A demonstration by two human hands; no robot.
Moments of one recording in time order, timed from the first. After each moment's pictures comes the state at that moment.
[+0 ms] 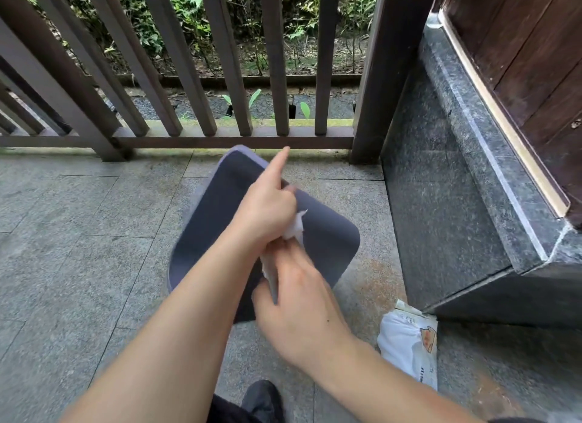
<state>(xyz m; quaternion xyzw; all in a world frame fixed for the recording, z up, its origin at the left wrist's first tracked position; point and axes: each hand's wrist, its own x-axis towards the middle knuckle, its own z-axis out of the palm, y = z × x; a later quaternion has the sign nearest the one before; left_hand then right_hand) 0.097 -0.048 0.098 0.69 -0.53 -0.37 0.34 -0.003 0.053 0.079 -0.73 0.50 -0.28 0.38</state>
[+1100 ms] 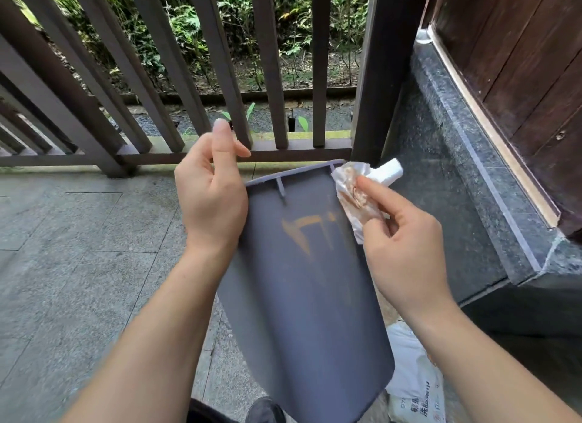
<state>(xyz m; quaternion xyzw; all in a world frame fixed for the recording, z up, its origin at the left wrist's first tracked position) 0.106 -0.039 0.146 0.58 -0.49 -0.13 0.64 -0.094 -0.003 0.113 -0.59 0.57 -0.50 0.28</state>
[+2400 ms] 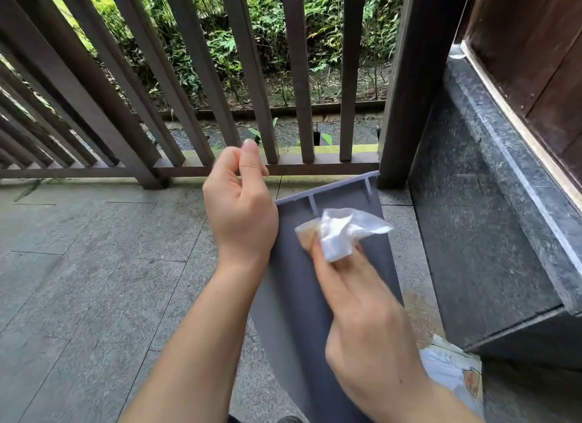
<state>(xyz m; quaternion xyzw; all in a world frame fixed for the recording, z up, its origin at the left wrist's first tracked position) 0.118 -0.034 0.159 0.57 -0.47 -0.10 0.66 -0.031 0.047 0.100 -0.80 0.45 -0.38 0.09</state>
